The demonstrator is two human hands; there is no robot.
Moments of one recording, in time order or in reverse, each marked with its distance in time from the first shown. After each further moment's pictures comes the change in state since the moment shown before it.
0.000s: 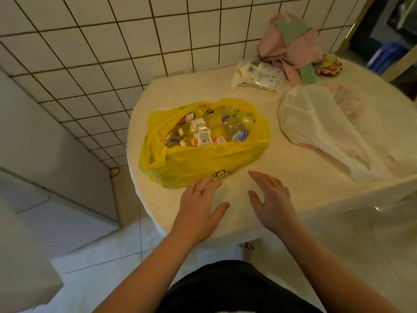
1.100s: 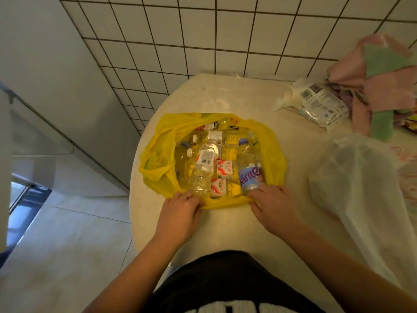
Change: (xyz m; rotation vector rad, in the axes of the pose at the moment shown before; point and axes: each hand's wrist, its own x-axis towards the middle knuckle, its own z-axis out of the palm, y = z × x) left_hand 0.082 0.024 0.040 0.244 0.116 -0.449; right_hand 0.179 0.082 -0.015 -0.358 -0.377 -0.541
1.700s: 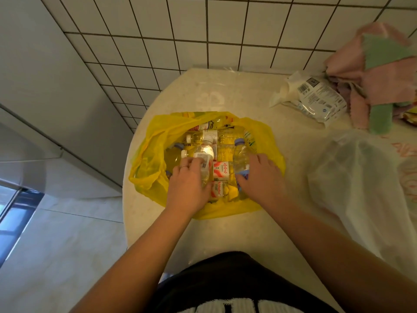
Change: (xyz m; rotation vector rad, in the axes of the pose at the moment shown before) left_hand 0.079 0.032 -0.028 -0.128 -0.016 -0.222; right_hand 0.074 -0.012 -0.016 0.129 0.015 0.300
